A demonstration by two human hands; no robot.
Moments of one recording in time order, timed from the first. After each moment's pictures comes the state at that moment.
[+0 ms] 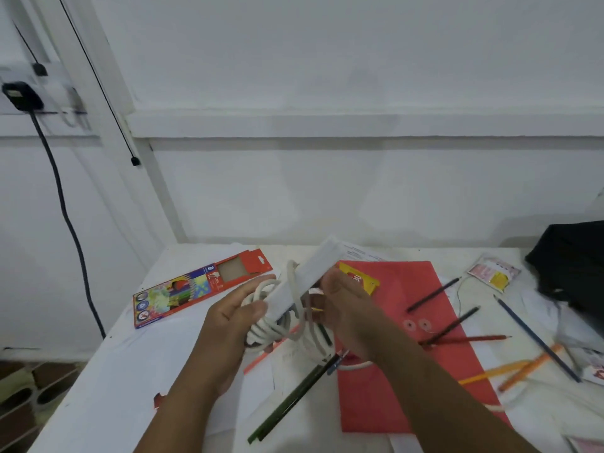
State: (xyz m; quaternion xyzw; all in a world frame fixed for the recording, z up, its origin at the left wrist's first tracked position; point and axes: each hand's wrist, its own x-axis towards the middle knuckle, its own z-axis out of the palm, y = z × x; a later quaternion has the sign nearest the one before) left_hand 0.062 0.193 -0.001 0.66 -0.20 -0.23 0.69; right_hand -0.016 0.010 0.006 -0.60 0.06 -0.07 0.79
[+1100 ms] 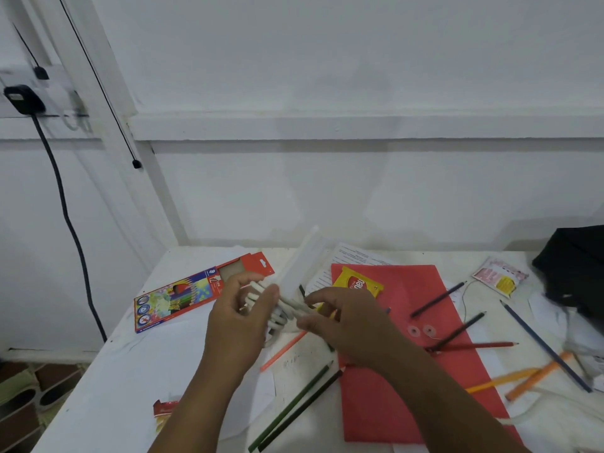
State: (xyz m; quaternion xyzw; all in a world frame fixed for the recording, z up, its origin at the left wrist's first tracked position) left_hand 0.059 0.170 0.007 0.76 -0.12 -0.06 0.64; right_hand -0.025 0.005 0.014 -0.90 0.10 -0.11 0.40
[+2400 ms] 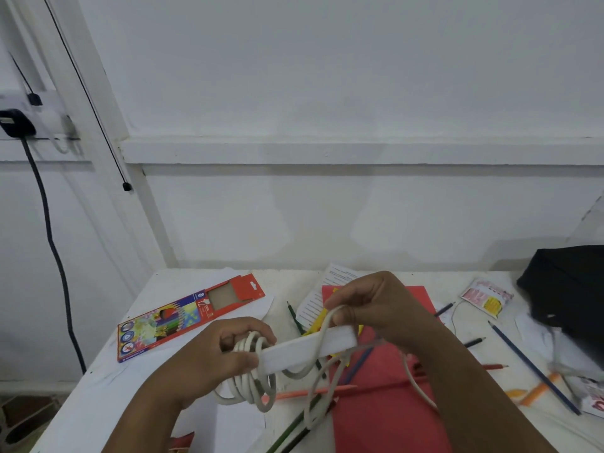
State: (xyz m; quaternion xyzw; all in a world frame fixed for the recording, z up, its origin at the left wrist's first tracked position) left_hand 0.095 0.201 0.025 0.73 -0.36 -0.31 0.49; right_hand -0.028 -0.055 0.051 -0.78 0.03 -0.11 0.62
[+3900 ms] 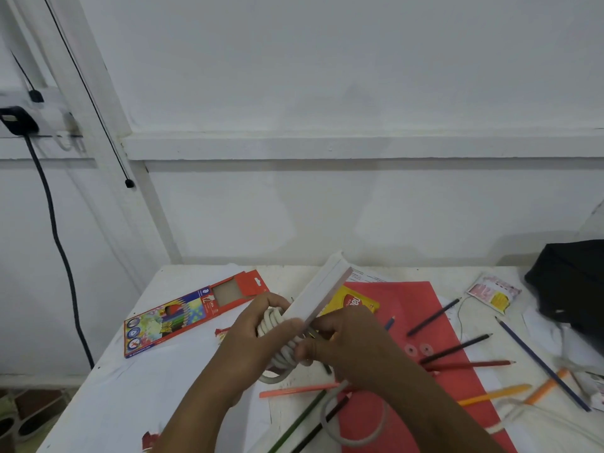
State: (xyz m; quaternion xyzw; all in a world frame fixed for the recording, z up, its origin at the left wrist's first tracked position) left_hand 0.068 0.160 0.018 0.74 -0.26 -0.22 0.58; right_hand -0.023 -0.003 0.017 -0.90 0.06 -0.08 0.42
